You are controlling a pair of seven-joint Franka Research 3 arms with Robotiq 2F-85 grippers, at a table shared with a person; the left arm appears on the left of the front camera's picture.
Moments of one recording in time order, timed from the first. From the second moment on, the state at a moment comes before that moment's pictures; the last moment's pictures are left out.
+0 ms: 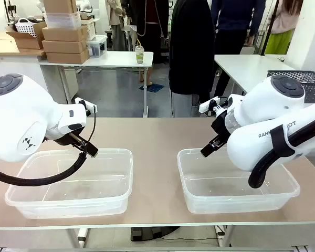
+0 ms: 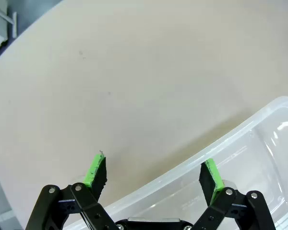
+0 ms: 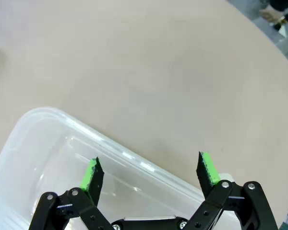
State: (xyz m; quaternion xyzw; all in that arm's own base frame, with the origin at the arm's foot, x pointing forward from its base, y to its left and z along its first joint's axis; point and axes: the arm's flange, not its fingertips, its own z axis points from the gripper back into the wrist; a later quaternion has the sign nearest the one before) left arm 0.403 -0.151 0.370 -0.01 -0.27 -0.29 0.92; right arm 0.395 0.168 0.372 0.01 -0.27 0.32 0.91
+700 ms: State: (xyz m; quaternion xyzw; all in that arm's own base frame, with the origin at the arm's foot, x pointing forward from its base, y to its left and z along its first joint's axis) left arm 0.403 -0.151 0.370 -0.01 -0.27 -0.29 0.92; right arm 0.395 0.168 0.372 0.01 -0.27 0.32 0.91
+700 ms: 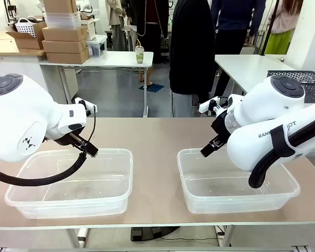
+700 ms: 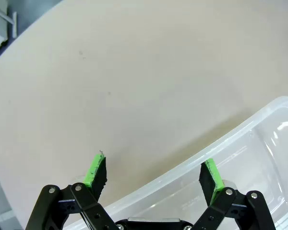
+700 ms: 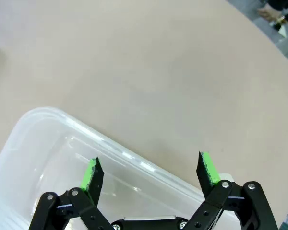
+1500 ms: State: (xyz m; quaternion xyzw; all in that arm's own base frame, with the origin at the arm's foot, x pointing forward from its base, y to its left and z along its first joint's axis) left arm 0.374 -0.157 0.490 -0.04 -0.39 -0.33 0.86; right arm 0.363 0.175 0.485 -0.01 -0.38 0.35 0.85
